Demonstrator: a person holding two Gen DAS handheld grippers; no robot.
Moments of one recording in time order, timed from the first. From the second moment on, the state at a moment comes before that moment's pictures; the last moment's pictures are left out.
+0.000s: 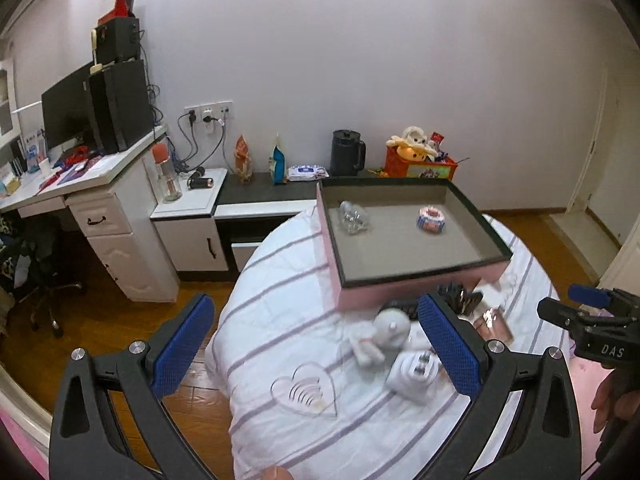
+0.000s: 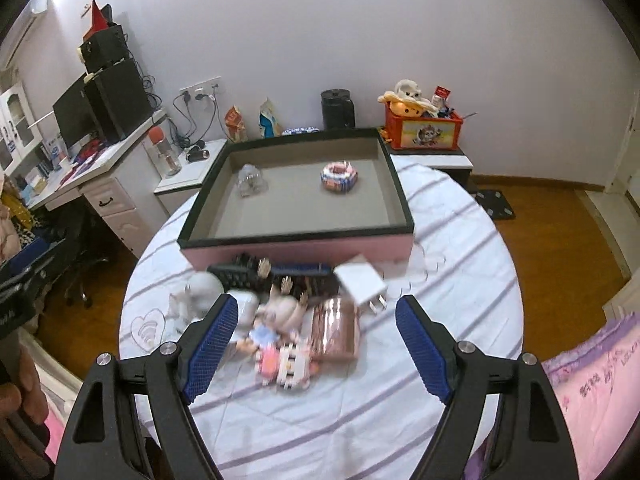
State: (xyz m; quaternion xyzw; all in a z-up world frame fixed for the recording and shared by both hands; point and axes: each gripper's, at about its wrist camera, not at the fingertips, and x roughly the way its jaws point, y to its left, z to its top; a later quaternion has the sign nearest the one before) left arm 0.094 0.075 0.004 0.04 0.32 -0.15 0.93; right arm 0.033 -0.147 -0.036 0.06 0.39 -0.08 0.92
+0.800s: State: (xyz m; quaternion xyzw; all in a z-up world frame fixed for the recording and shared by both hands) left arm 0.081 0.031 -0.108 0.05 0.36 -0.14 0.92; right arm 0.057 -0.186 -0.116 0.05 0.44 -0.05 0.89
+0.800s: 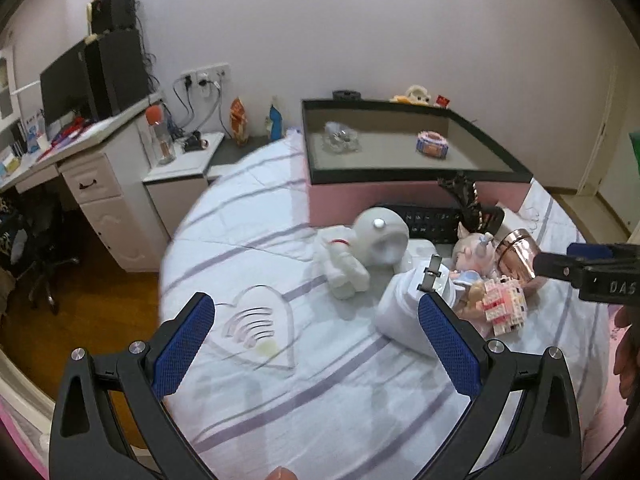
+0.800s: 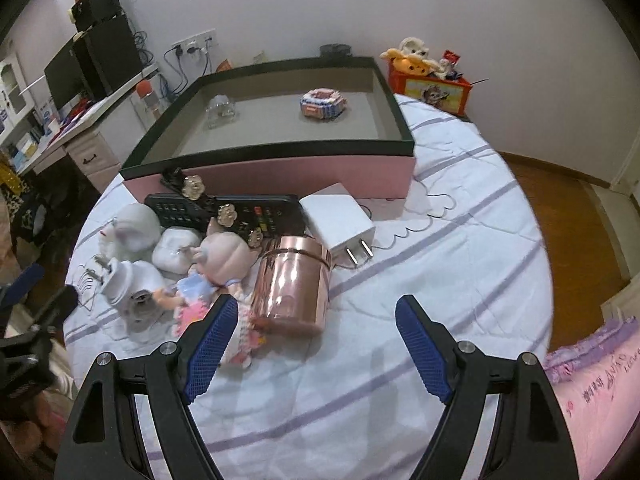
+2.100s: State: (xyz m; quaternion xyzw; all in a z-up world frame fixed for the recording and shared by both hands) left arm 0.101 -0.057 -0.137 0.14 0.51 -0.26 0.81; right arm 0.128 -0.182 -0.147 0.13 0.65 -0.07 0.75
